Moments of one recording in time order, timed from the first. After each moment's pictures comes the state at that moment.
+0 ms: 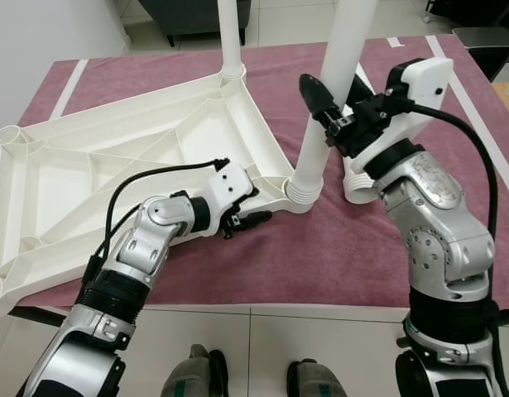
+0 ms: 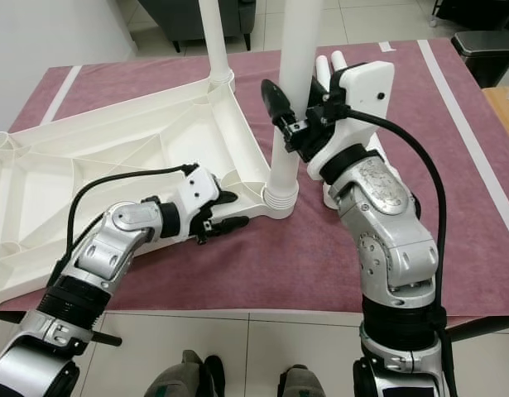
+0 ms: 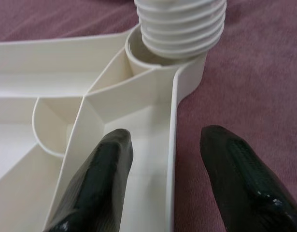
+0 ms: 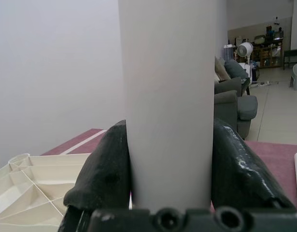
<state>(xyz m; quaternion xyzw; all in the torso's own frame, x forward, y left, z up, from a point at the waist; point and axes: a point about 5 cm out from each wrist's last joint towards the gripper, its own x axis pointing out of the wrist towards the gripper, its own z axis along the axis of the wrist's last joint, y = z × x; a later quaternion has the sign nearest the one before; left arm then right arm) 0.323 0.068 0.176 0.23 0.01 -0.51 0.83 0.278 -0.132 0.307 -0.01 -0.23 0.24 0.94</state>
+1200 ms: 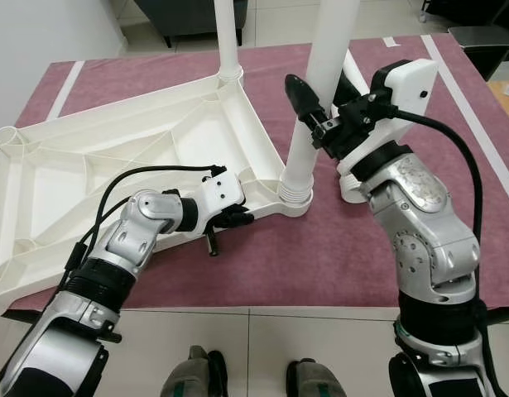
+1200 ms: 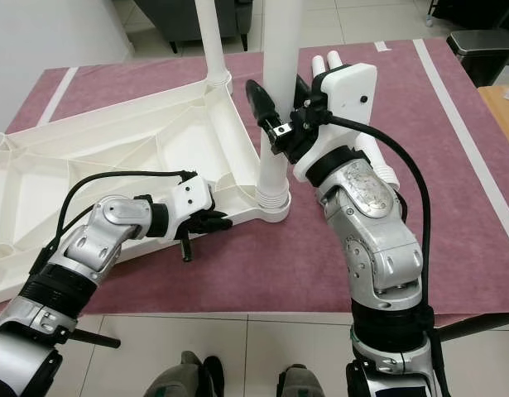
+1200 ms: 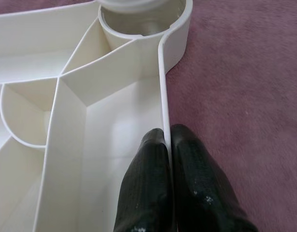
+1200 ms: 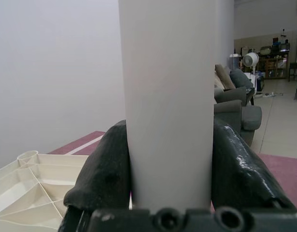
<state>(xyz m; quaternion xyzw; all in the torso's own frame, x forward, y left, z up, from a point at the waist) 0.324 0.091 0.172 0.28 0.06 -0.59 0.76 0.275 -0.116 0.310 -0.03 -0.25 0.26 0.93</state>
